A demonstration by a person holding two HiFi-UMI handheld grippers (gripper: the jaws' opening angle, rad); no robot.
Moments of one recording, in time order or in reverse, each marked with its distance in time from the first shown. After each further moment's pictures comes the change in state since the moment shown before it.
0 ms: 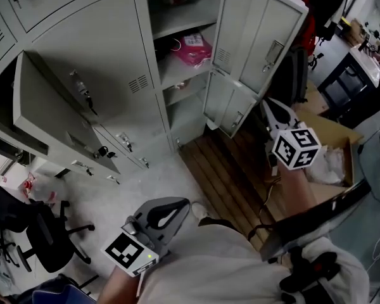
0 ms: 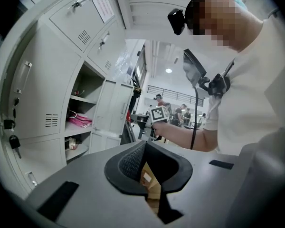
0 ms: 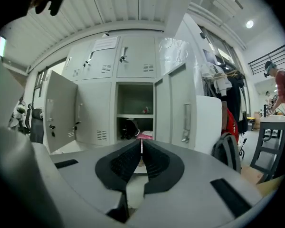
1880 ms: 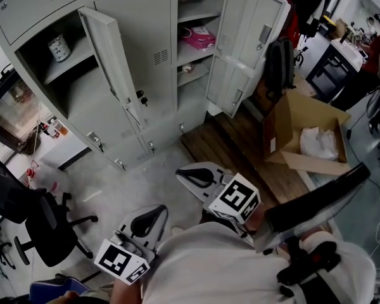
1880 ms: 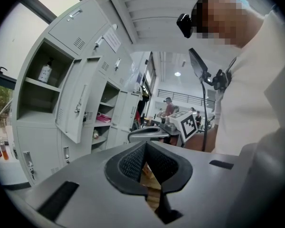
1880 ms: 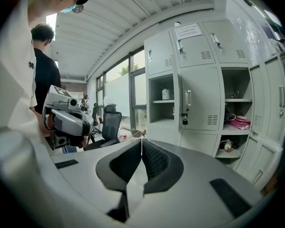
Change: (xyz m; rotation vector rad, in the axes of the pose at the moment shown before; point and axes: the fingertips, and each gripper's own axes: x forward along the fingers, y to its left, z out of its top) left arm -0.233 -0.088 -0.080 -0.021 -0.047 0.160; right arm -0.186 0.461 -0.062 -0.095 0.097 0.688
